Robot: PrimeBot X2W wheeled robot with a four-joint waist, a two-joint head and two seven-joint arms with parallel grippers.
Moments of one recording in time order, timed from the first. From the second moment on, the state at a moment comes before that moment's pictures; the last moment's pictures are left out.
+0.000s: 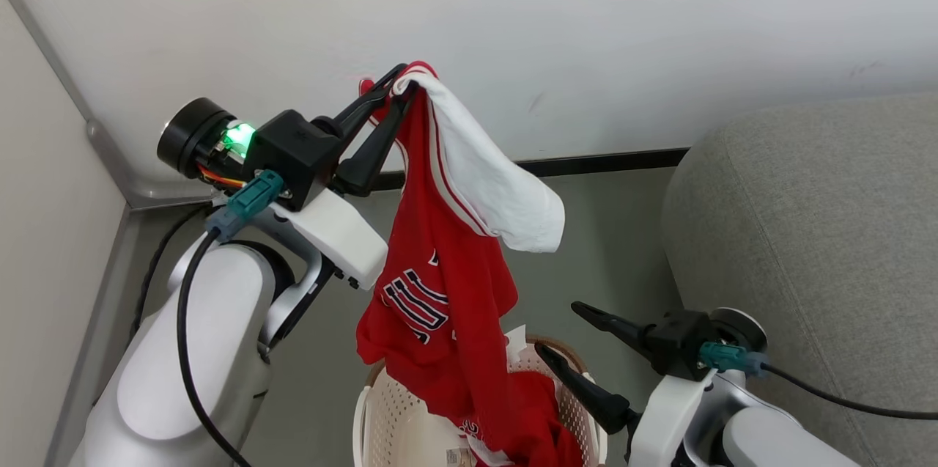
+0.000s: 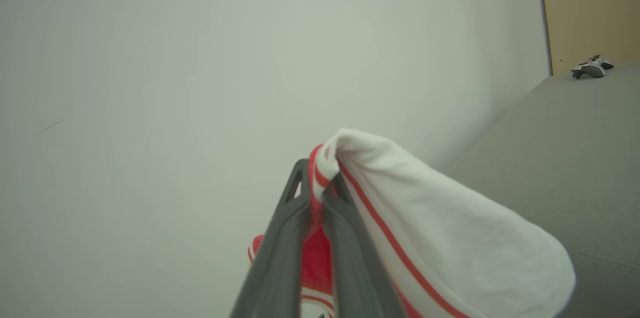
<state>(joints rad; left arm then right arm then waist) -0.63 0.24 -0.44 0.20 -0.22 -0.12 -0.03 -0.31 -0.37 0.73 0.26 0.47 0.12 0.01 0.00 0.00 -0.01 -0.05</state>
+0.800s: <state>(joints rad) -0.73 0.21 -0.48 0.16 -0.25 -0.12 0.12 -0.45 -0.28 0.82 0.40 0.31 0.12 -0.07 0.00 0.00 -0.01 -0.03</state>
